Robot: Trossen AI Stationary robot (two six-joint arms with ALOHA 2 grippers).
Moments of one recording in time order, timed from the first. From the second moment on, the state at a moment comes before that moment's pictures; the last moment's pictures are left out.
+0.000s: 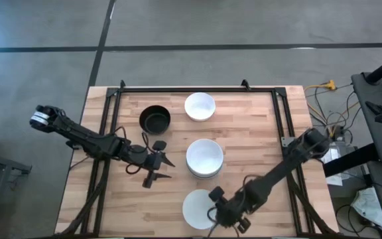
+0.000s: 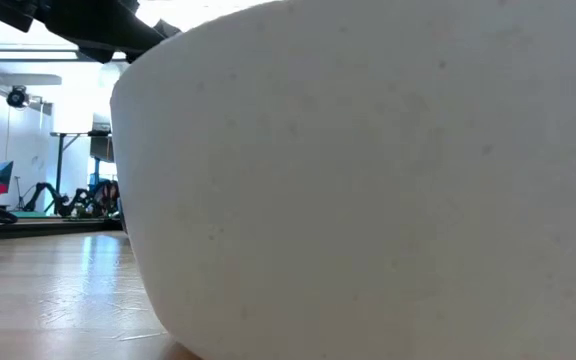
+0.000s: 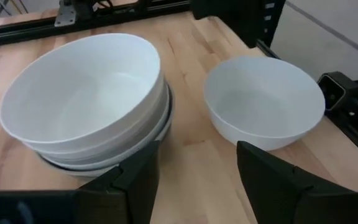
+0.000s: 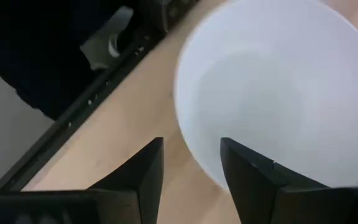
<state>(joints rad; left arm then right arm) -0.33 1.16 0.63 0.09 -0.06 0.01 0.66 1.87 1.38 -0.56 -0.01 -0.07</state>
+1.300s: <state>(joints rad) -0.34 1.16 0.63 0.09 -0.07 0.01 0.69 2.05 1.62 -0.81 0.08 -0.18</state>
